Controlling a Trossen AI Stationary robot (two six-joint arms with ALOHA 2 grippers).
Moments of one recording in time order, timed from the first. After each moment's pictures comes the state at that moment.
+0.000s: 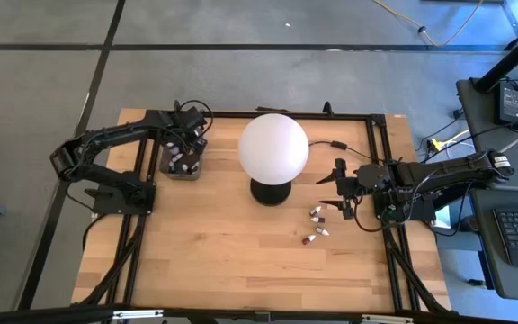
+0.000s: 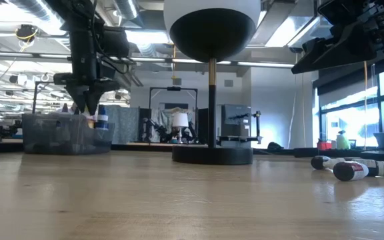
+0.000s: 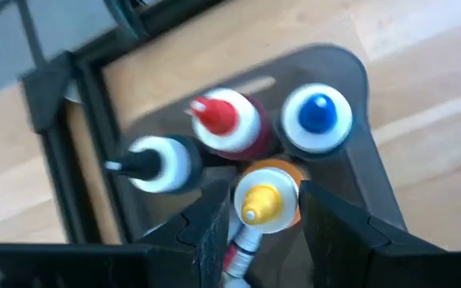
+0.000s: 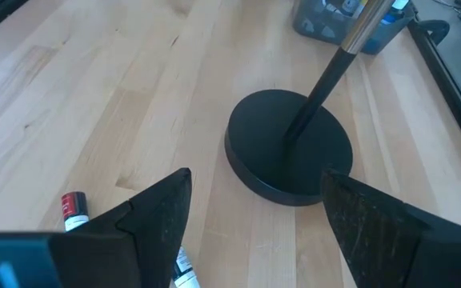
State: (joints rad) left arm 0.67 1.30 0.89 -0.89 -0.39 -0.49; right arm 0.13 0.75 0.47 -0.25 0.11 -0.17
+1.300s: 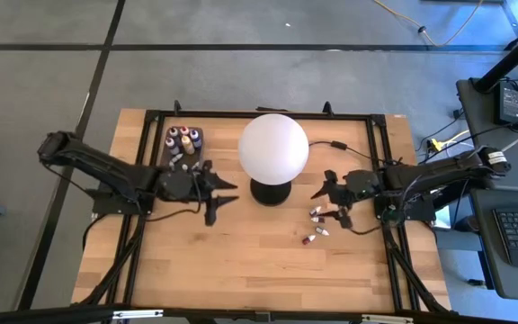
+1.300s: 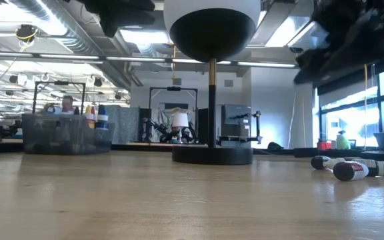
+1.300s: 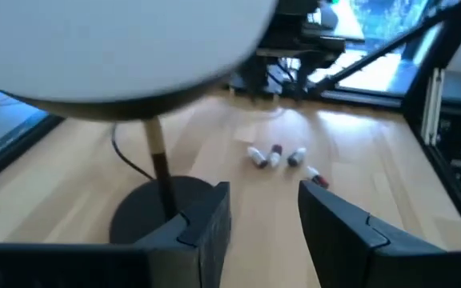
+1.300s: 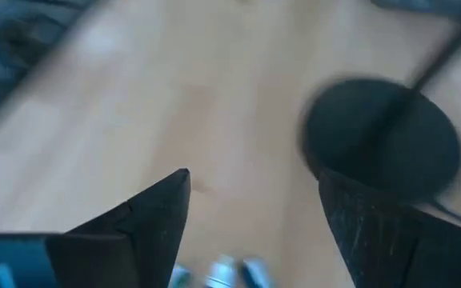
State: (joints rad) left arm -0.27 1.09 0.71 0.05 -0.41 -0.24; right arm 0.15 0.90 0.47 -0.17 -0.05 -0.05
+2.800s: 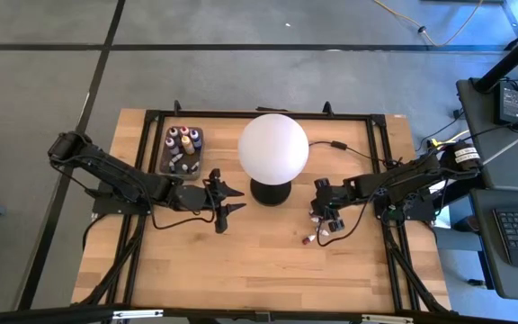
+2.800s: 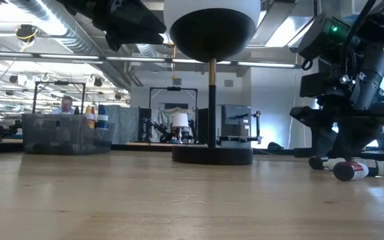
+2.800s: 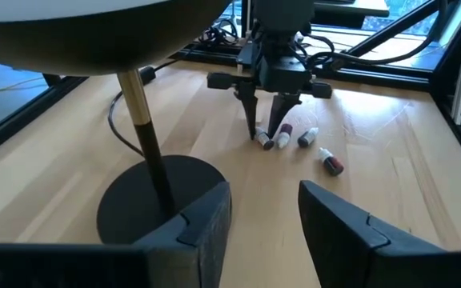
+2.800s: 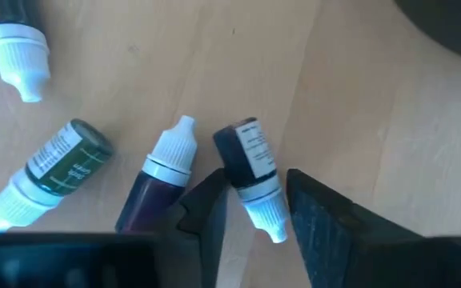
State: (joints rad) left arm -0.31 1.26 0.71 0.14 -0.48 -0.27; right arm 0.13 1.37 0.47 -0.19 0.03 -0.19
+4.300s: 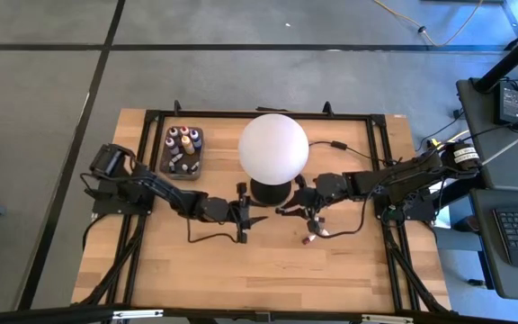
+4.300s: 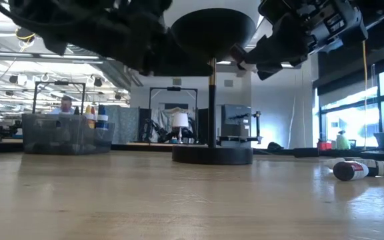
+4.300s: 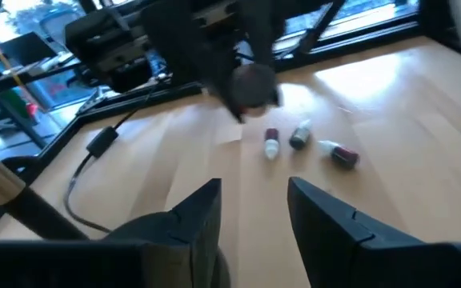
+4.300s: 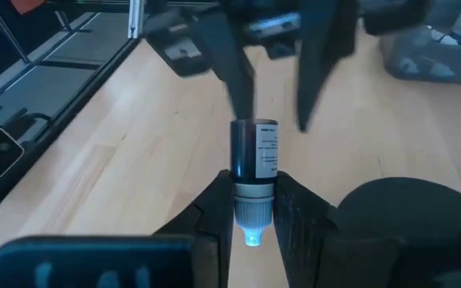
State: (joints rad) left arm -0.28 1.73 0.71 0.76 -0.42 0.18; right arm 0.15 1.37 0.63 0.29 -0.11 0.02
